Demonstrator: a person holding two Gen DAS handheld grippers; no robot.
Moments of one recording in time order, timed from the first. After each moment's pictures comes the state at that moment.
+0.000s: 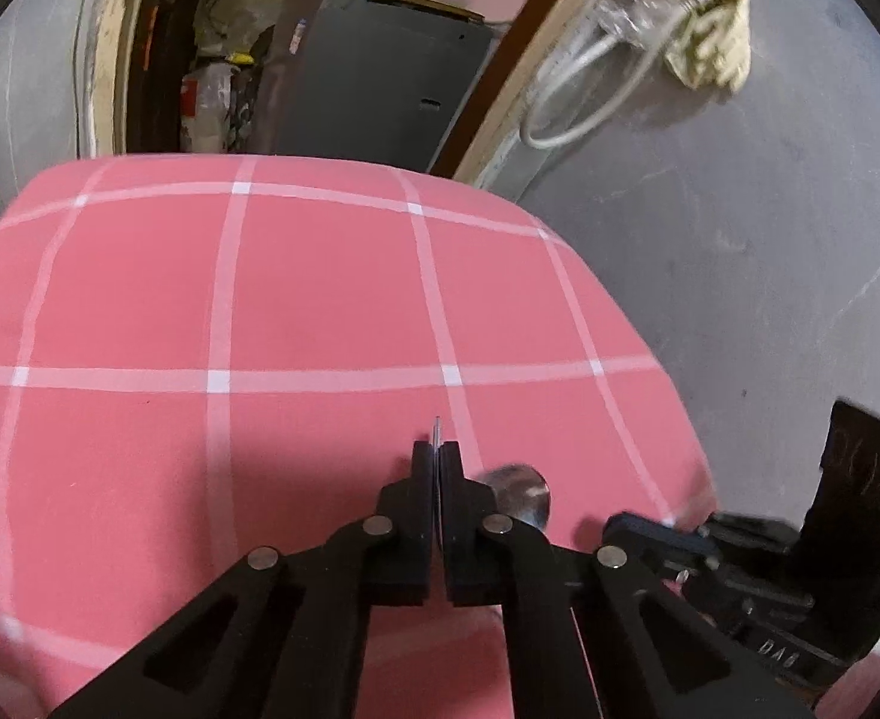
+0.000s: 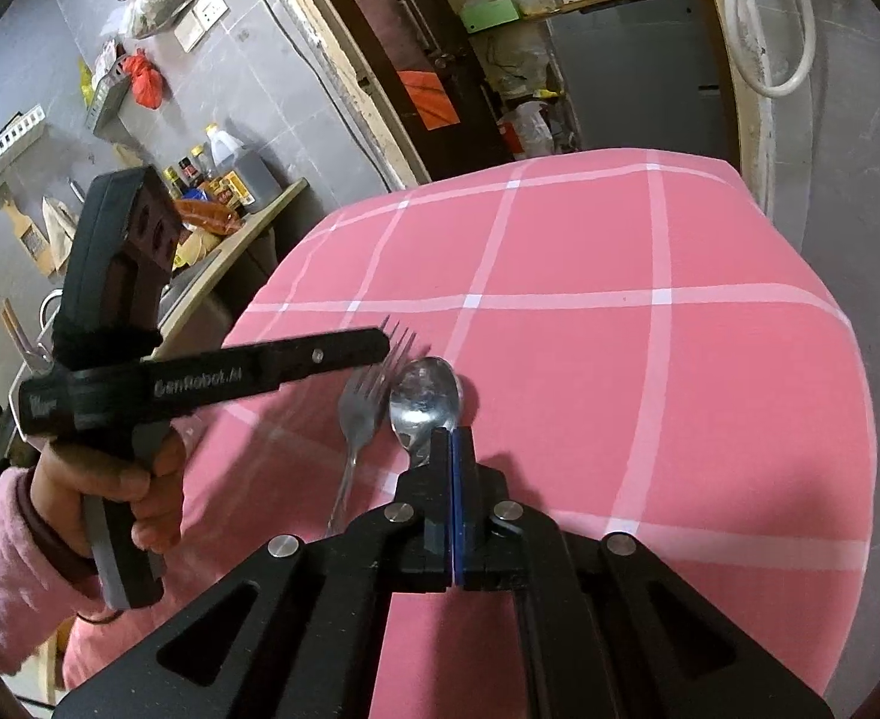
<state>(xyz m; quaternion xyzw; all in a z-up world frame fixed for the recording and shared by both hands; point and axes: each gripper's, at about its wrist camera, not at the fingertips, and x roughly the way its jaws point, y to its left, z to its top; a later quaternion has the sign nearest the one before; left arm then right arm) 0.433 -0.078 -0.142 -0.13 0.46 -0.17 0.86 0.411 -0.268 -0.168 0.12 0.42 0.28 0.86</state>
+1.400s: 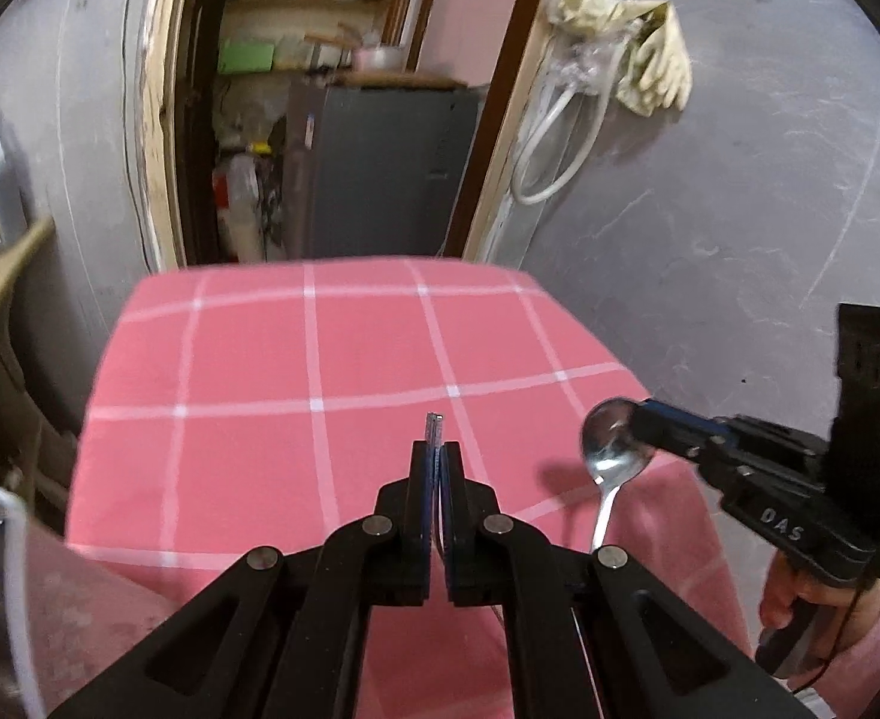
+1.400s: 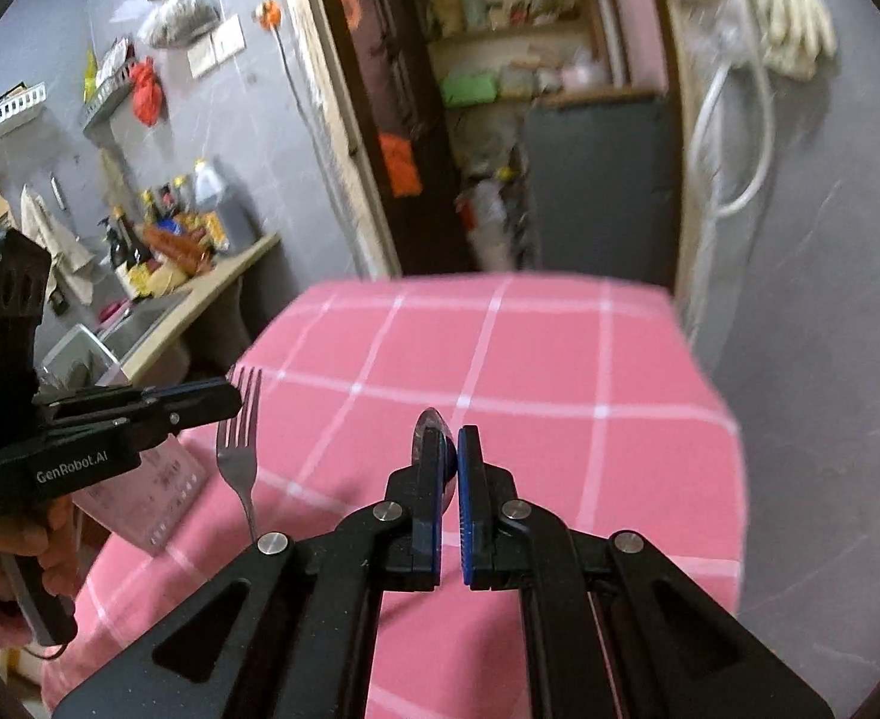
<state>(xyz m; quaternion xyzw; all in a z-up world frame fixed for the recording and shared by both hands) 0.348 -0.058 -0.054 -0.05 0.38 -0.13 0.91 0.363 -0.268 -0.065 0.05 0.33 0.20 0.92</state>
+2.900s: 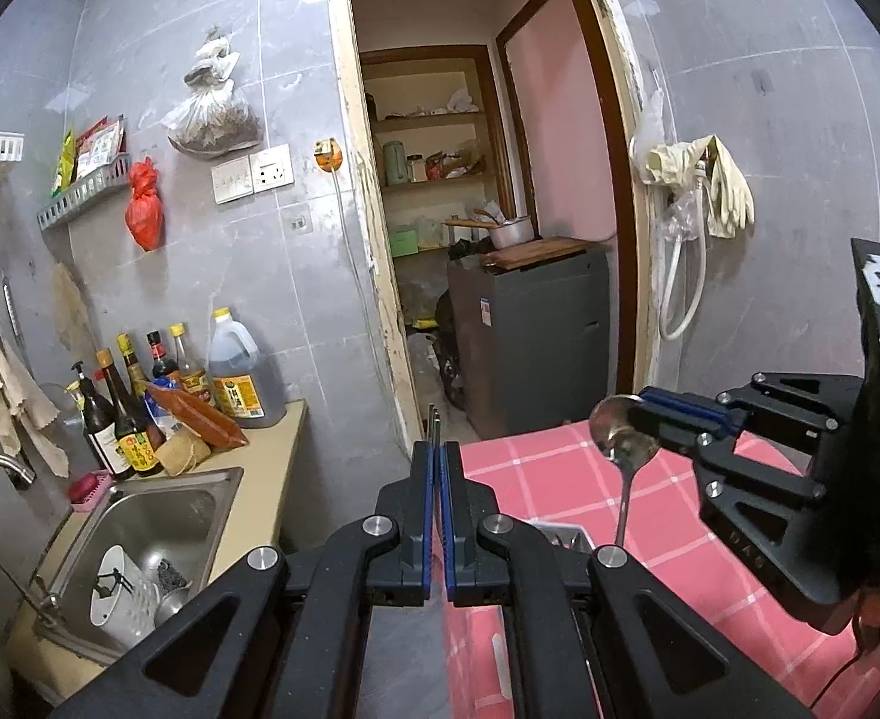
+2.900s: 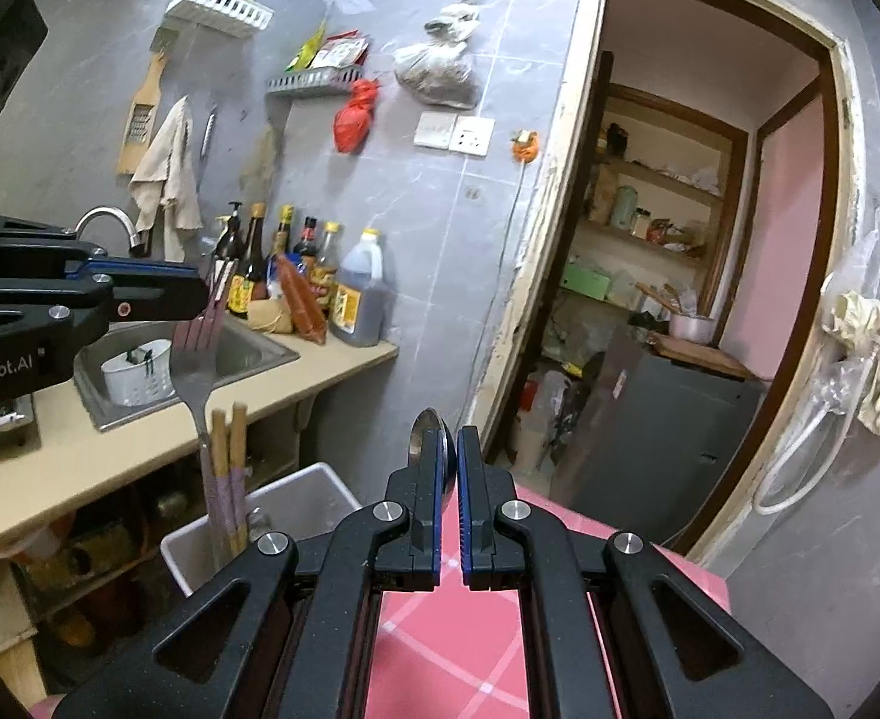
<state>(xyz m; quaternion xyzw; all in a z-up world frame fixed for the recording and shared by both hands) 0.199 0.103 0.086 0.07 0.20 0.04 0.98 0.259 -0.016 0.077 -0.15 0.13 0.25 0.95</state>
